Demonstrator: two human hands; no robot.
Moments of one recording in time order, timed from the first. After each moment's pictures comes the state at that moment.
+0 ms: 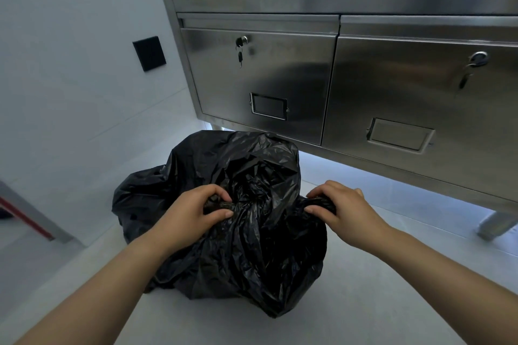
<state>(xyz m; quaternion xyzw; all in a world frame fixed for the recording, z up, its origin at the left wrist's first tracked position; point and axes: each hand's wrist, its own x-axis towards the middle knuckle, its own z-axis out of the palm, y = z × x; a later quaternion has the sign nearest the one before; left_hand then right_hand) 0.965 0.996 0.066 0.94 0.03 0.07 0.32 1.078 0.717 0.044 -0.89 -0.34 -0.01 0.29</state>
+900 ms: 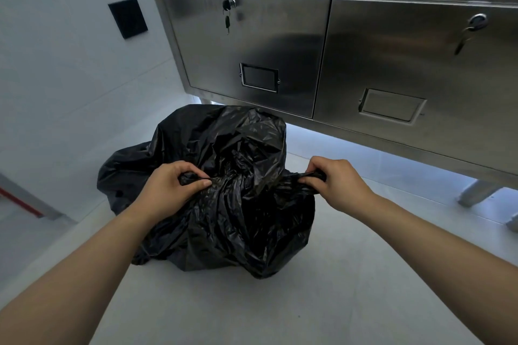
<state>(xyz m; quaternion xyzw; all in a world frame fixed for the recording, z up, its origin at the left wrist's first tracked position) 0.964 1.016 0.045 0.93 0.10 0.11 0.34 1.081 0.717 0.037 -0.89 -0.28 0.03 0.35</state>
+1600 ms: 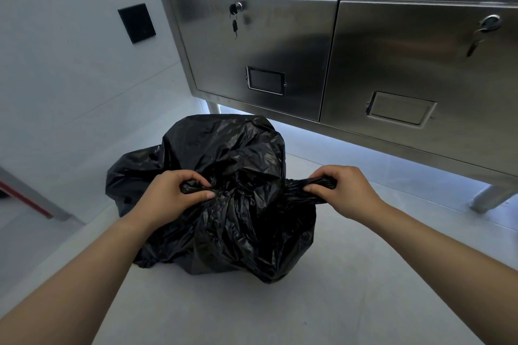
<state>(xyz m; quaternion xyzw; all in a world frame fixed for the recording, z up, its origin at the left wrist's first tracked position) 0.958 1.026 0.045 0.94 0.10 0.09 0.32 1.080 0.718 0.032 -0.86 -0.26 0.05 0.44</state>
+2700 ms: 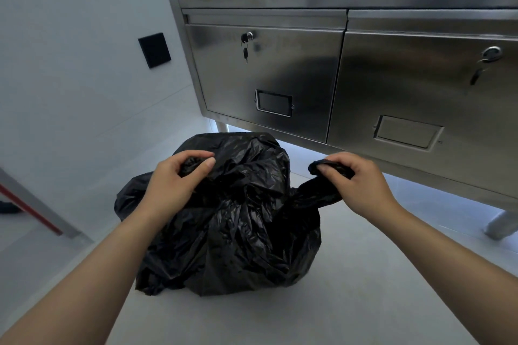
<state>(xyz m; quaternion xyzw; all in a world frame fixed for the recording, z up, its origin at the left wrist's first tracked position) 0.971 1.008 0.099 0.83 0.11 0.24 0.50 1.090 0.731 0.077 -0.81 -0.24 -0.05 0.53</state>
